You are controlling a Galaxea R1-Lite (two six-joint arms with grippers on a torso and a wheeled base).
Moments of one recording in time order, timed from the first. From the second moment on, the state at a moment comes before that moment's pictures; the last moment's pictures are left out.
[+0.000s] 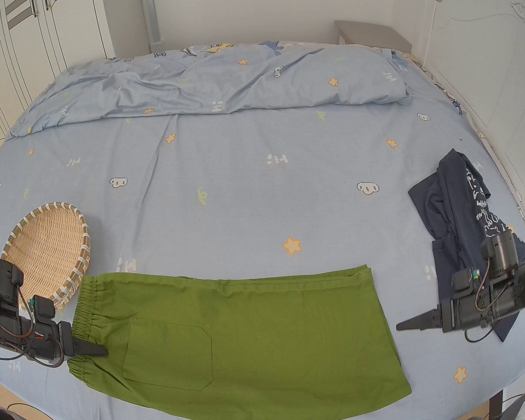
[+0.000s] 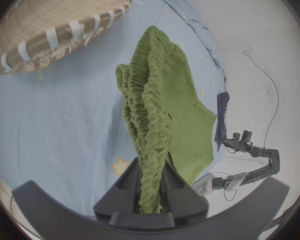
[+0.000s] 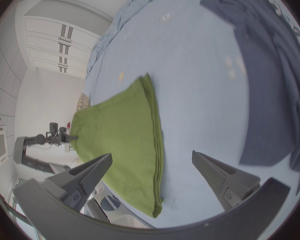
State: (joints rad) left arm 0.30 1.48 -0.43 0.12 -0.71 -0.04; right arm 0.10 1.68 -0.50 -0.14 0.63 0.15
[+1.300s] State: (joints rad) left arm -0.27 1.25 -0.97 0.56 -0.44 -0.21; right arm 0.11 1.54 -0.78 0.01 0.54 0.24
